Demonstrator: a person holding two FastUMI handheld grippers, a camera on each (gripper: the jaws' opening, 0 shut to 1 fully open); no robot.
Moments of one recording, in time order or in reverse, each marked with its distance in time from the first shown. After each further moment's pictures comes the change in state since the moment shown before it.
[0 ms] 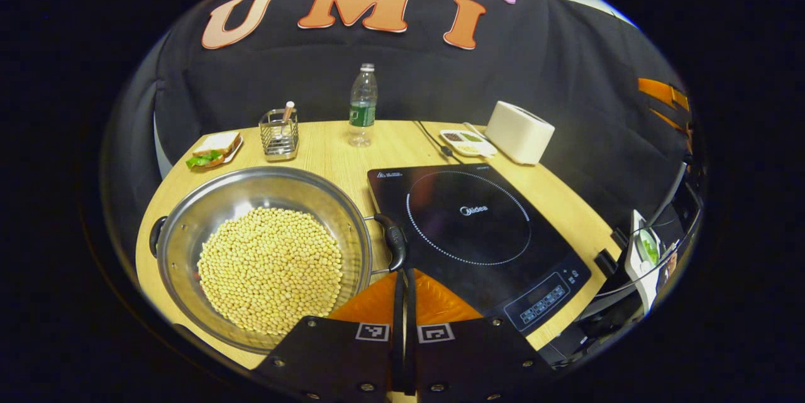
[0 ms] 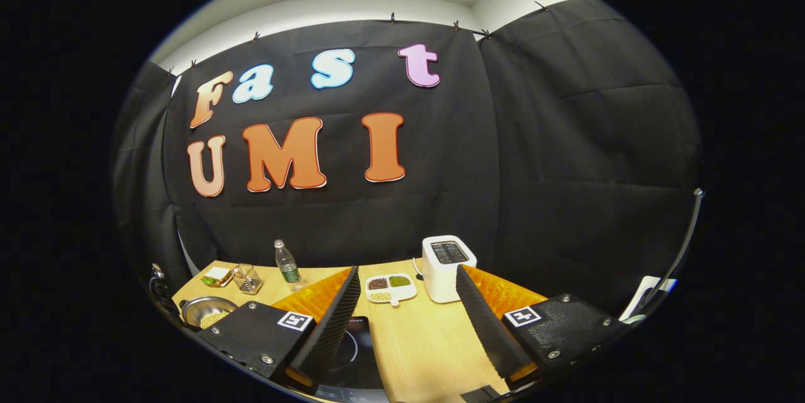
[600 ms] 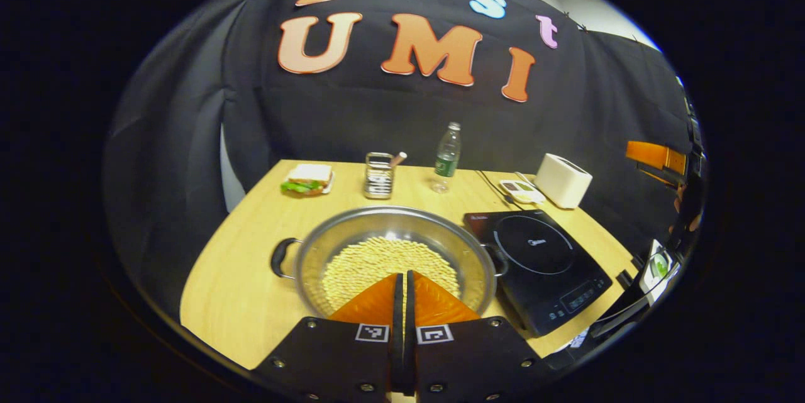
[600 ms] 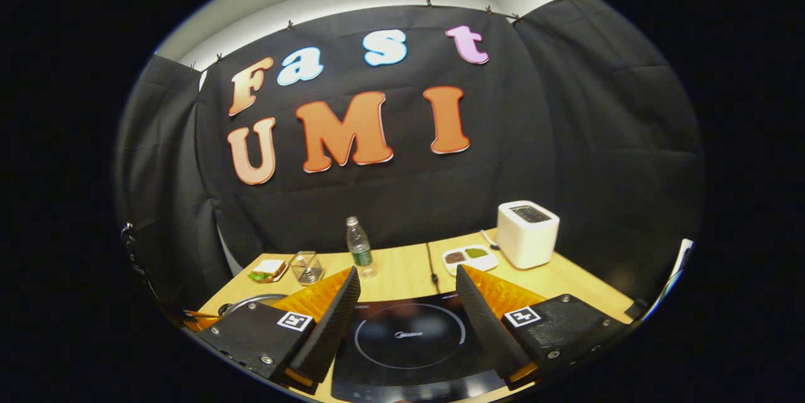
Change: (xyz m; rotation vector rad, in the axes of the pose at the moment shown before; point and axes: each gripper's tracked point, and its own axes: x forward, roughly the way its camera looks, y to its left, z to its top) left arm -0.108 0.160 0.030 -0.036 -0.207 0.249; right arm -0.012 0.191 -0.095 0.043 0.105 0.171
